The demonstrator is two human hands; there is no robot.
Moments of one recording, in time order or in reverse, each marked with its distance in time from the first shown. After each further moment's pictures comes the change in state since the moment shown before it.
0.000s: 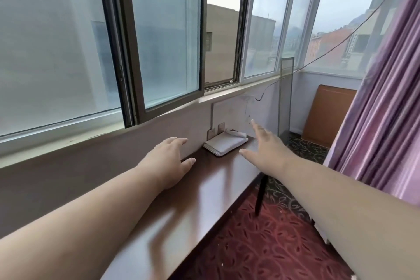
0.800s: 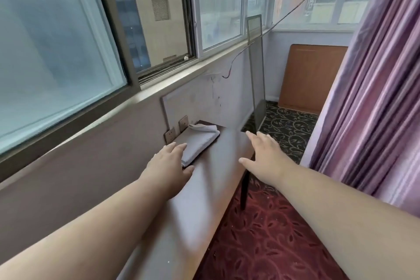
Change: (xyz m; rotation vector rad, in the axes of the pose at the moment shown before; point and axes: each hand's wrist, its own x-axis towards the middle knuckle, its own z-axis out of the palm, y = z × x) left_hand 0.322 0.075 0.196 0.074 -0.164 0.109; right_hand 0.233 0.236 0.067 -0.050 -0.057 0.231
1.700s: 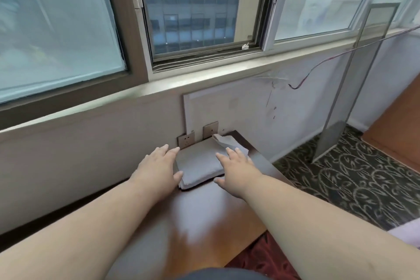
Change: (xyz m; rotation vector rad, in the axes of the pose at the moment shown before) left_hand 0.228 -0.019 0.093 0.052 -0.051 -0.490; right_hand 0.341 0.016 0.110 -0.327 -0.439 -0.543
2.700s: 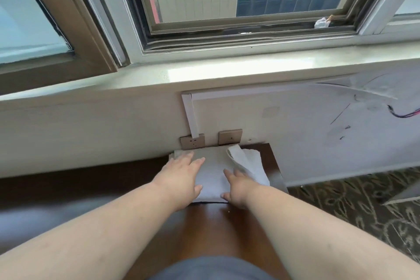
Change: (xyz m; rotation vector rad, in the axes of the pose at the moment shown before) left_hand 0.173 0.081 0.081 0.107 -0.240 -0.218; right_hand 0.248 0.119 0.077 -0.042 -0.530 -0.273
